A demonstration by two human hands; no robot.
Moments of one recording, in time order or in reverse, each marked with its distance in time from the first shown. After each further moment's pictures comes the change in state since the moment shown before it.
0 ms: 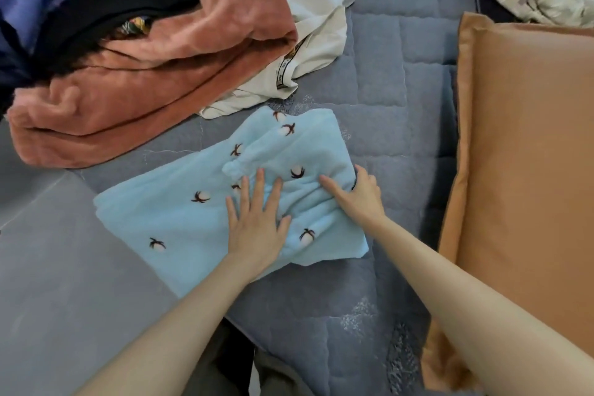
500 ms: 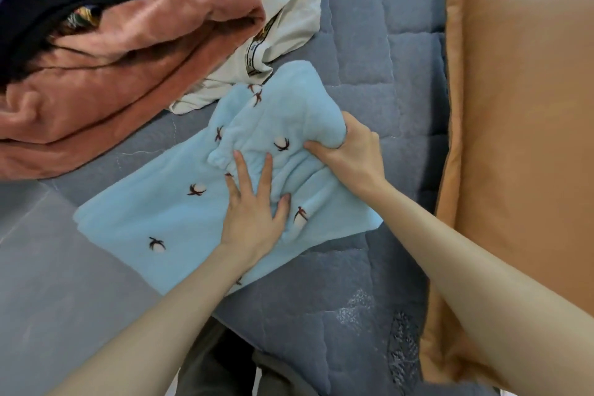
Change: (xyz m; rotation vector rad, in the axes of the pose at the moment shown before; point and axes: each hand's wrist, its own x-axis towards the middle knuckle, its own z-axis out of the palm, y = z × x) left_hand 0.016 0.022 0.007 -0.234 0.117 0.042; right_hand 0.002 -0.039 -0.033 0.008 0.203 -0.355
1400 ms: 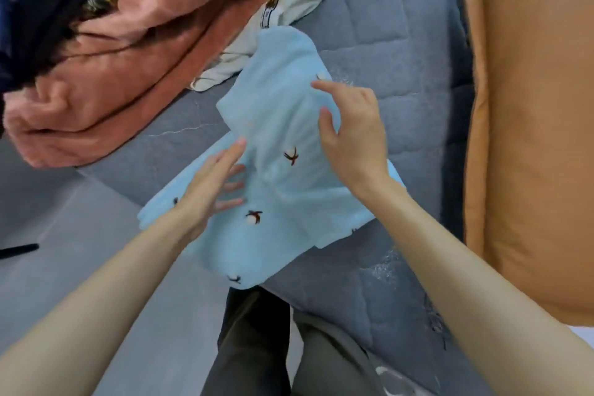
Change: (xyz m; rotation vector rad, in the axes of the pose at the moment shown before) left_hand -0.023 -0.053 -0.098 -0.950 -0.259 -0.500; right_hand -0.066 -0.045 0.040 -0.091 0.294 -0.259
